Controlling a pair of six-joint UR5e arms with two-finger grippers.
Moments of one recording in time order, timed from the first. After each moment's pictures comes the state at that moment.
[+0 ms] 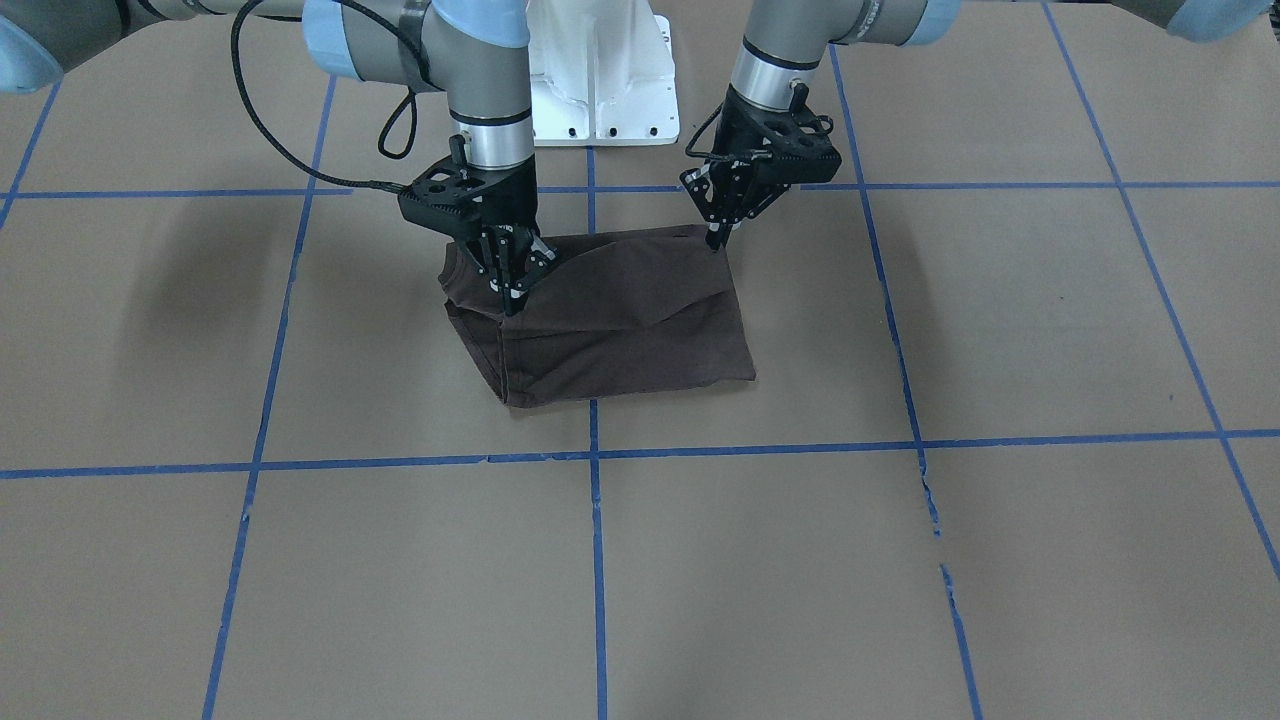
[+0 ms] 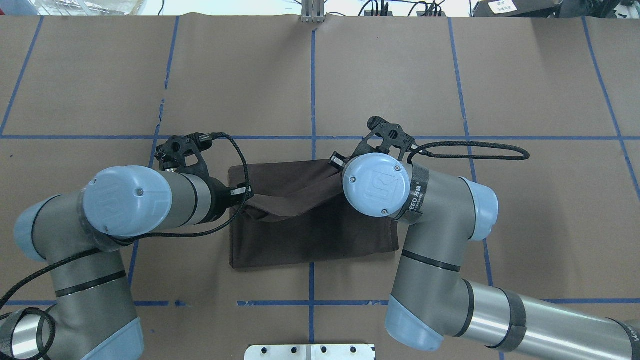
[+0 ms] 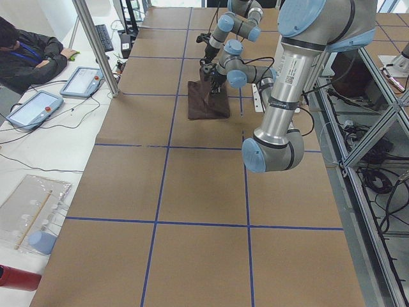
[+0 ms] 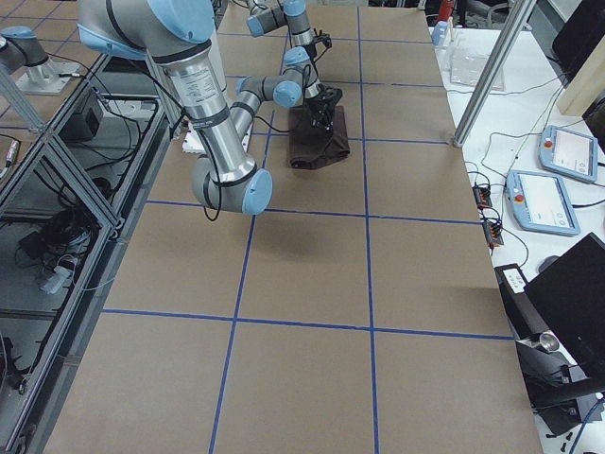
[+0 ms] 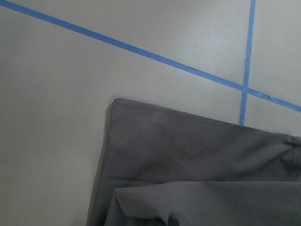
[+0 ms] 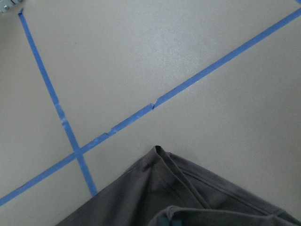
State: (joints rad) left arm -0.44 -1.98 -2.00 -1.74 -1.61 -1.58; right arm 0.42 -0.95 1.80 -1.61 1.43 1.85
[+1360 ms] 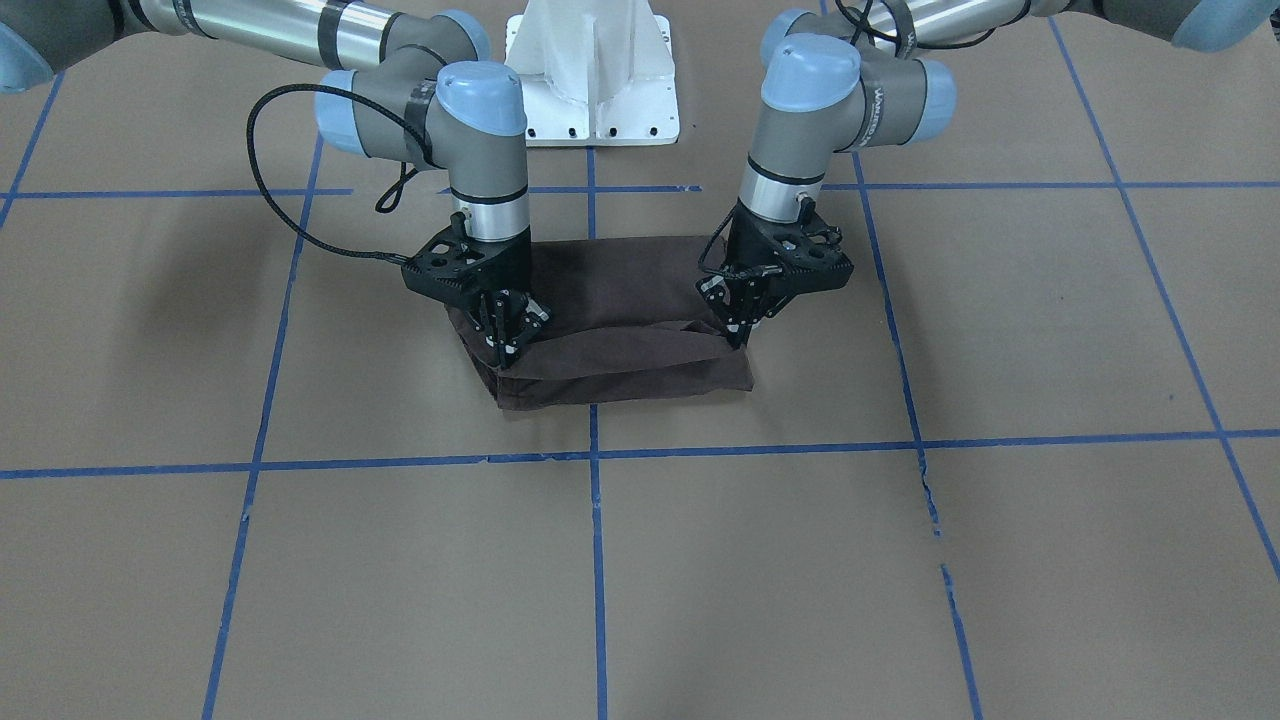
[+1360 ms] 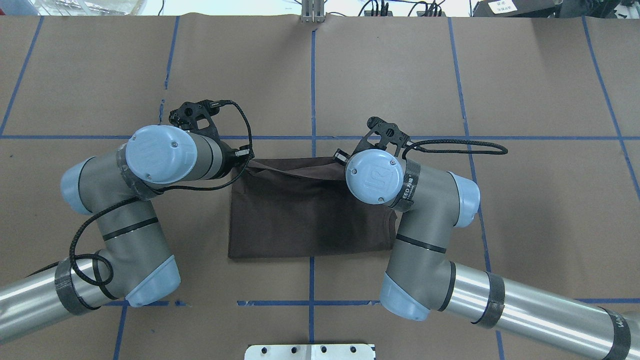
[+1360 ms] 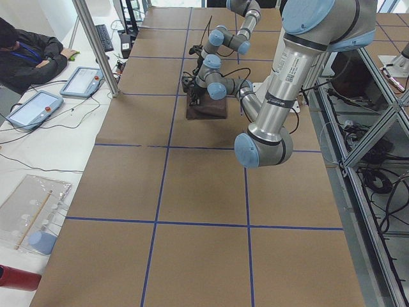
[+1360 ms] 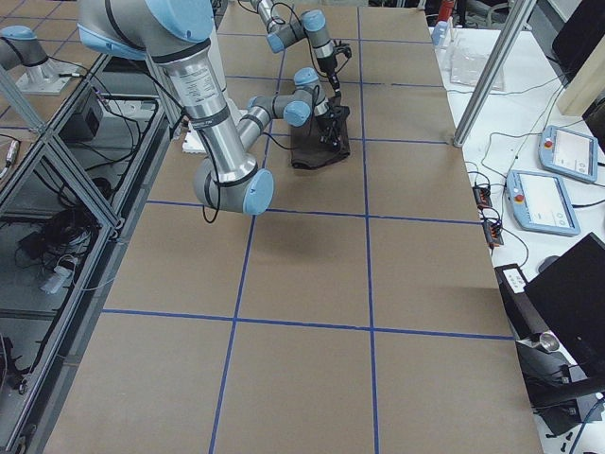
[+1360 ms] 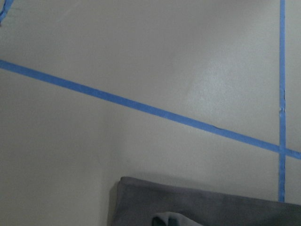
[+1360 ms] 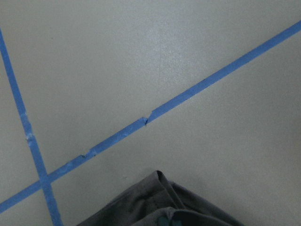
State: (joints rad) left arm -0.55 -2.07 -1.74 -1.86 -1.62 -1.50; right arm 0.45 -0.95 1.63 -1.44 1.44 1.81
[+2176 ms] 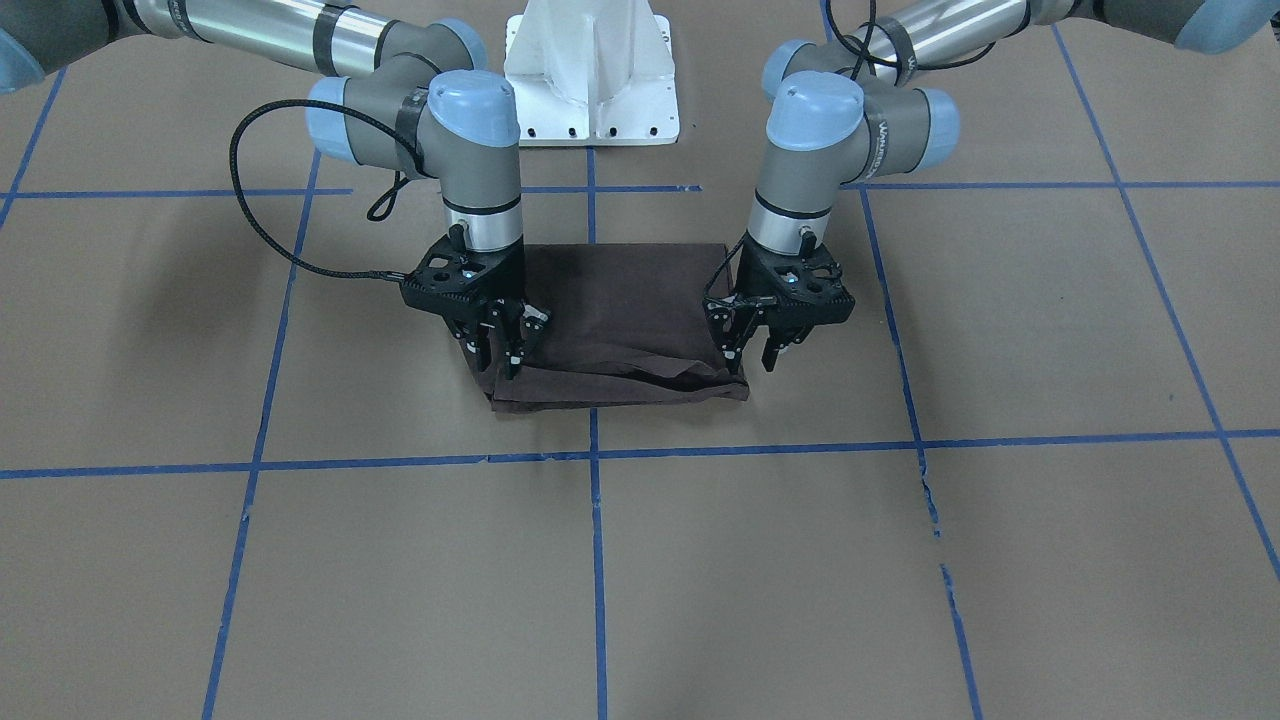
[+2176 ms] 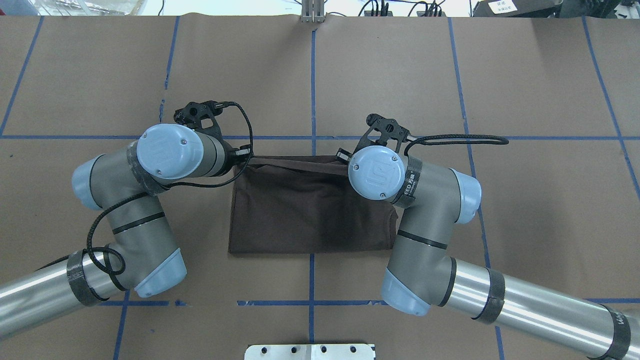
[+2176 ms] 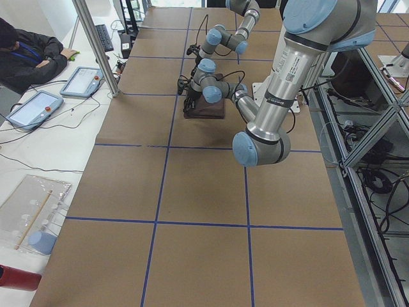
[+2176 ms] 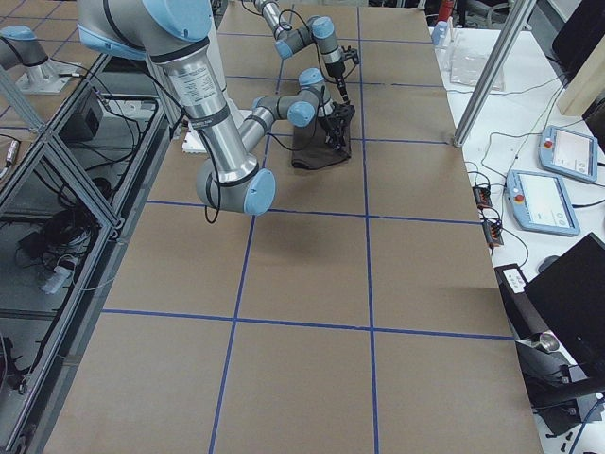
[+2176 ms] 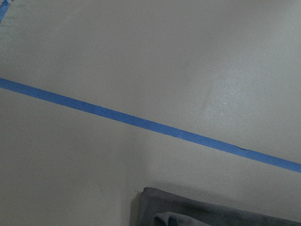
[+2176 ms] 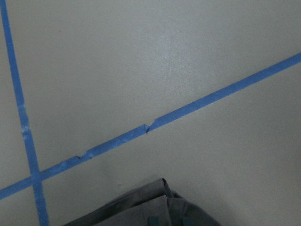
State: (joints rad) left arm -0.59 -2.08 -1.68 -1.89 -1.65 -1.28; right arm 0.47 -0.94 1.63 -1.44 1.48 1.63
